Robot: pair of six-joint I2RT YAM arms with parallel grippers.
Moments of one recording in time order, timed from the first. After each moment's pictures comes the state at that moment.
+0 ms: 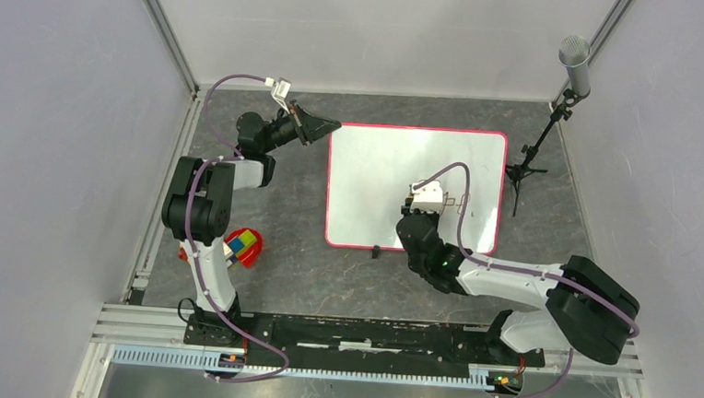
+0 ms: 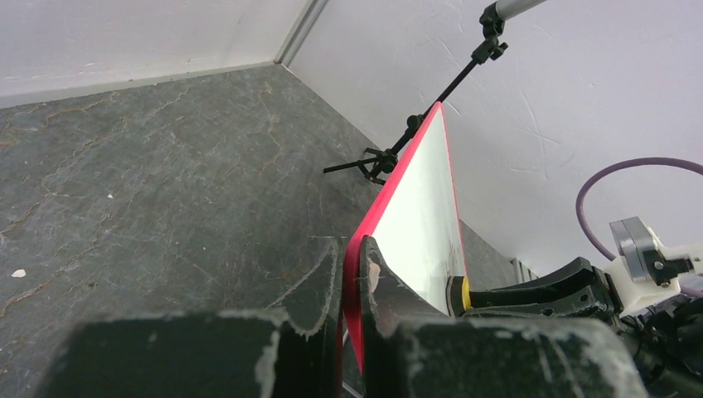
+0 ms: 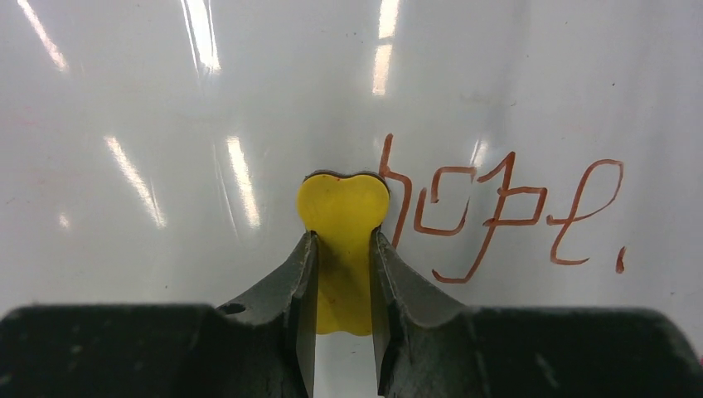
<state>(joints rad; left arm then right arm) -0.14 1.95 1.06 1.21 0.92 -0.83 0.95 1.34 0.53 0.37 0.93 0.32</state>
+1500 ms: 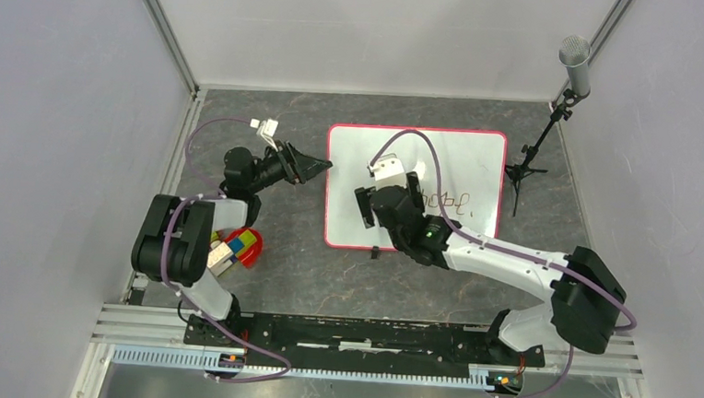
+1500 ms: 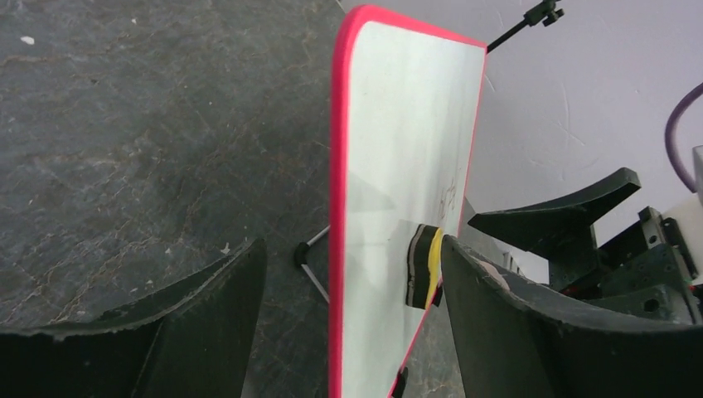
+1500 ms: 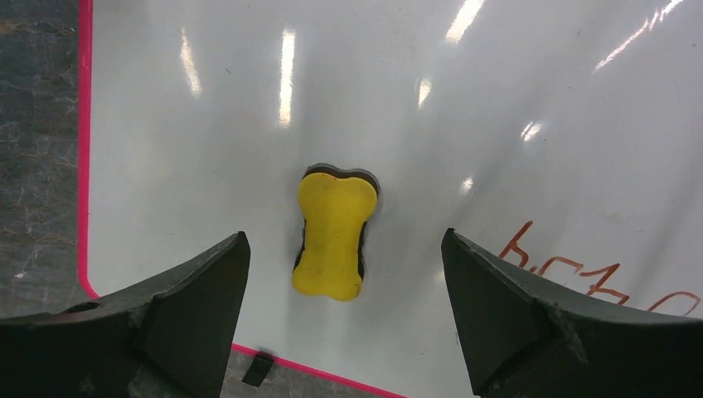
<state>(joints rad) -0.12 1.60 0.61 1.02 0.79 -0.77 0.99 1.40 0.90 -0.08 0.67 0.22</state>
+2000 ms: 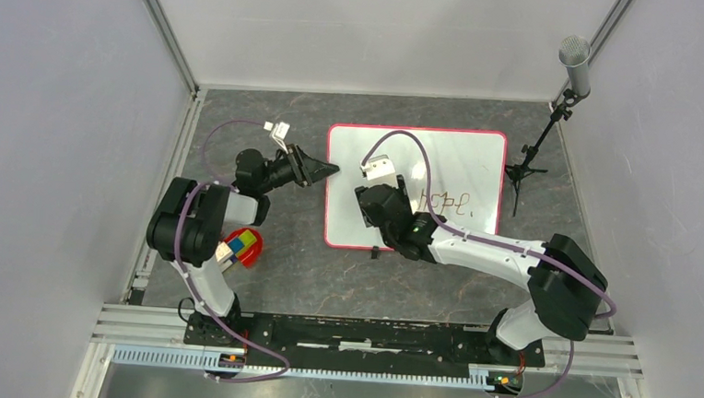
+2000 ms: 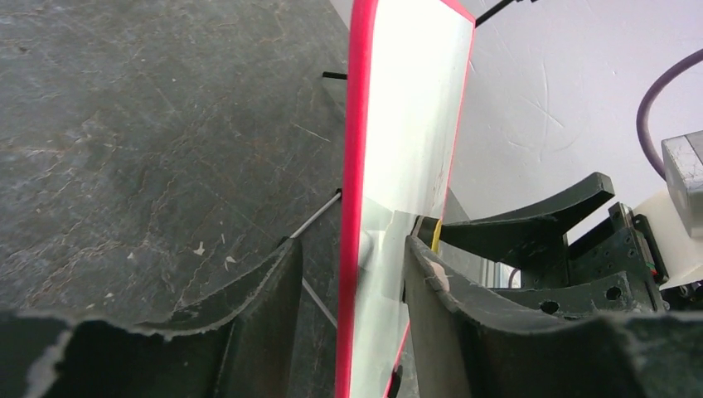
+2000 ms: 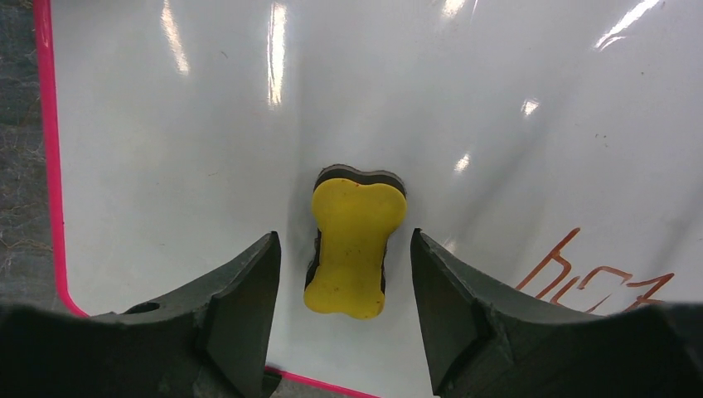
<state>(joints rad) -0.16 1.77 0.64 1.17 0.84 -0.84 0.98 1.53 0.96 -0.09 0.67 0.26</state>
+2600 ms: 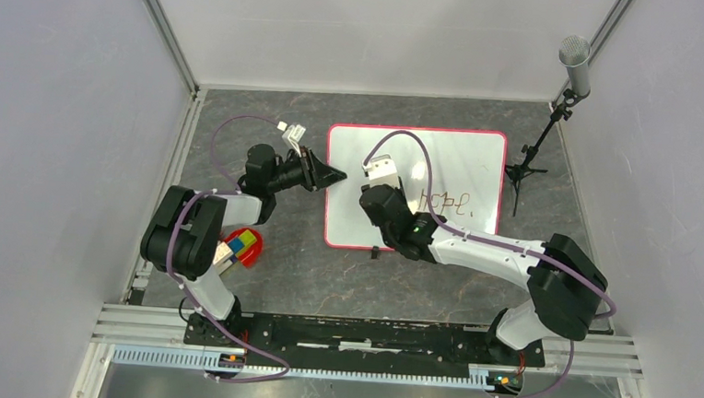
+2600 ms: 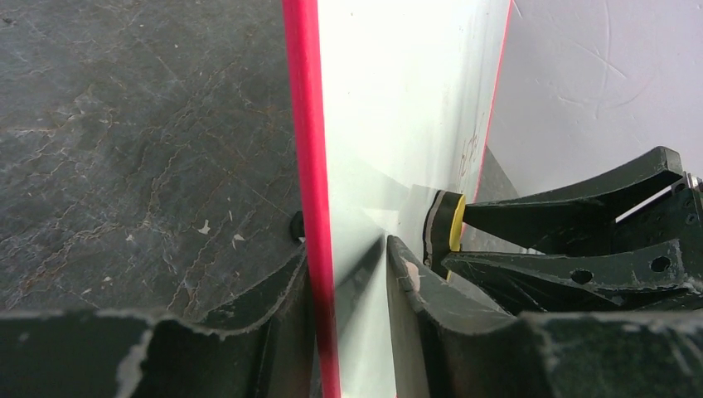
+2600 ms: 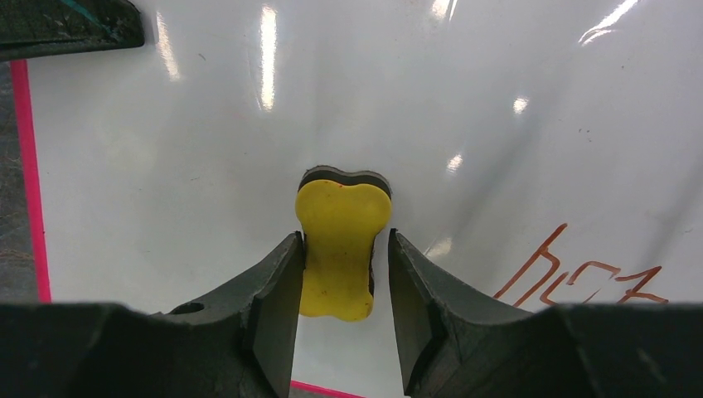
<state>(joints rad) -0.24 1.68 0.68 0.87 0.79 -0.62 0.98 1.53 0.96 -0.09 0.70 0.26</state>
